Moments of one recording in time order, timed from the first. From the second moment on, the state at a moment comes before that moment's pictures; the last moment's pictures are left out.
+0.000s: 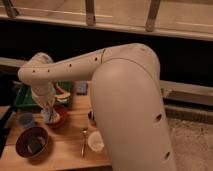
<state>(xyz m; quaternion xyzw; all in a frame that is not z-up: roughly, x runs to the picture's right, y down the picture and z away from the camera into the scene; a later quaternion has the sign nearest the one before) -0.276 0.072 0.716 -0.31 0.08 0.51 0.80</state>
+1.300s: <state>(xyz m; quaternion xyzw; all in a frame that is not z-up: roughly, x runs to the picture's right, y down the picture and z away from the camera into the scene) -0.363 0.024 0.674 -0.29 -0.06 0.48 0.83</state>
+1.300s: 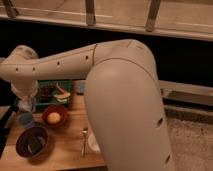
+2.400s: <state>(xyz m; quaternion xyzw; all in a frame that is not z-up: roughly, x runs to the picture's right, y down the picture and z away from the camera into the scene) -0.420 0.067 0.718 -0.32 0.03 0.37 0.87</state>
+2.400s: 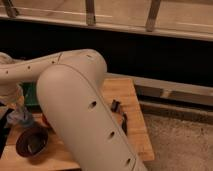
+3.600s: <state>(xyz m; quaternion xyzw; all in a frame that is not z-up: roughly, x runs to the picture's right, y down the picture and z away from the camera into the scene) -0.417 0.089 0.746 -0.34 0.08 0.36 0.86</state>
